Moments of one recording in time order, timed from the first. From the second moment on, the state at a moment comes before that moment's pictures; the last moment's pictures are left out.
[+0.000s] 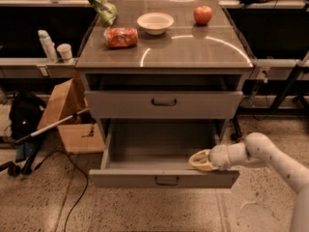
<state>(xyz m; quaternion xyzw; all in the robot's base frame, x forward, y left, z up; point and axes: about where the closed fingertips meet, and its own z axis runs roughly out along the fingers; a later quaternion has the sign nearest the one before) 0.567 -0.179 0.439 -0.56 0.65 0.36 0.37</state>
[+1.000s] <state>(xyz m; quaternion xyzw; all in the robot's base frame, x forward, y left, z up) 0.546 -0.188 0.441 -0.54 0.65 0.37 0.37</state>
